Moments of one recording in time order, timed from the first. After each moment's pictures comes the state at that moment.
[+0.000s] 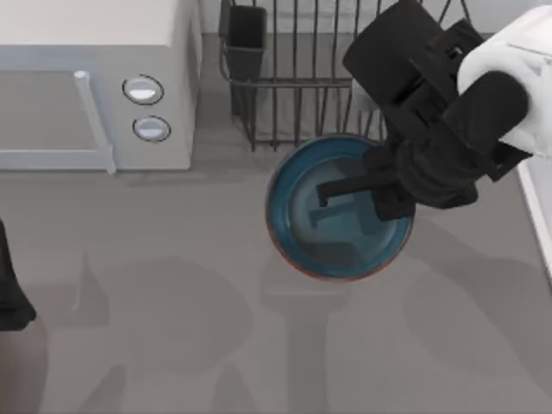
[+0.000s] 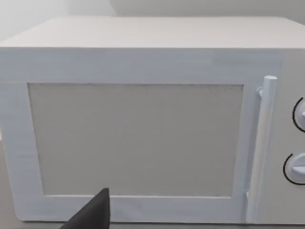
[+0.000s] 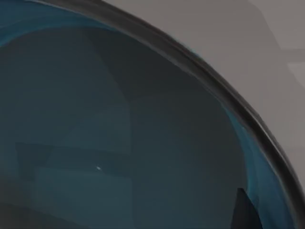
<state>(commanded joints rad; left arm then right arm) 0.00 0.00 0.00 0.00 0.00 0.00 0.72 1.65 1.37 -0.91 0.27 0.48</state>
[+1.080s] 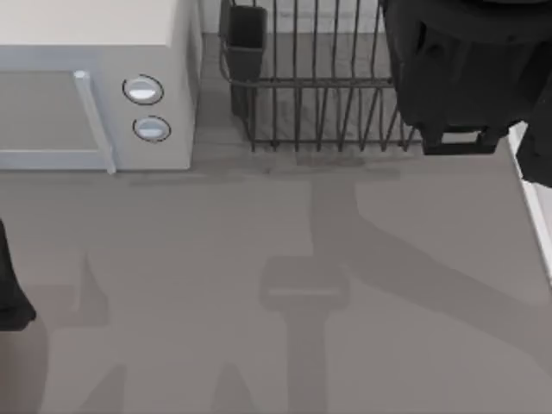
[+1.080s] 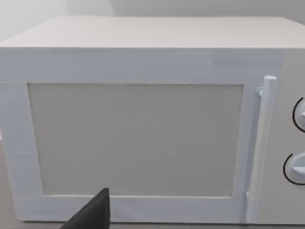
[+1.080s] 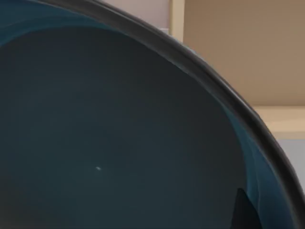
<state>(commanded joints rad) 0.00 0.00 0.00 0.00 0.00 0.00 1.03 1.44 1.44 -0.02 1.06 0.03</state>
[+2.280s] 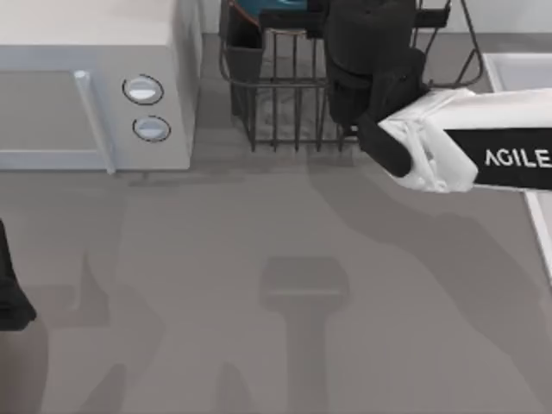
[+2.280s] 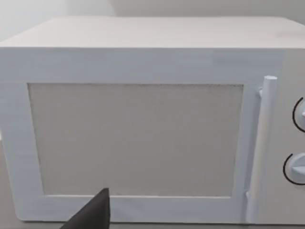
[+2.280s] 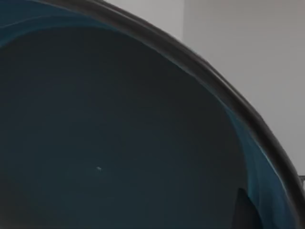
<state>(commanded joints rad) 0.00 0.00 0.00 0.00 0.00 0.00 0.63 2.04 1.33 0.70 0.67 0.02</state>
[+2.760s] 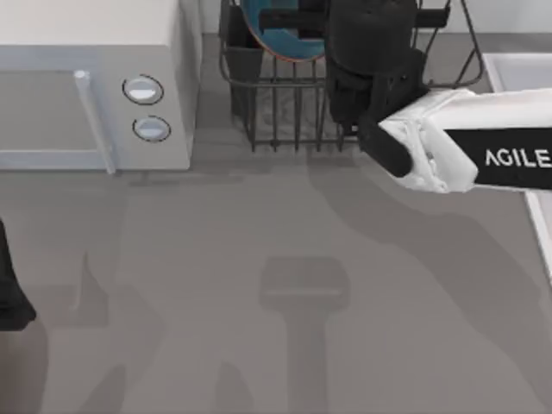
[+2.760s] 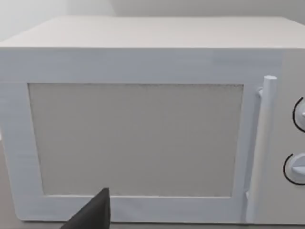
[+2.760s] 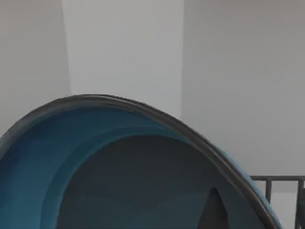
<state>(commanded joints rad) 0.00 0.00 0.00 0.00 0.00 0.00 0.63 2.04 1.33 0.70 0.67 0.02</state>
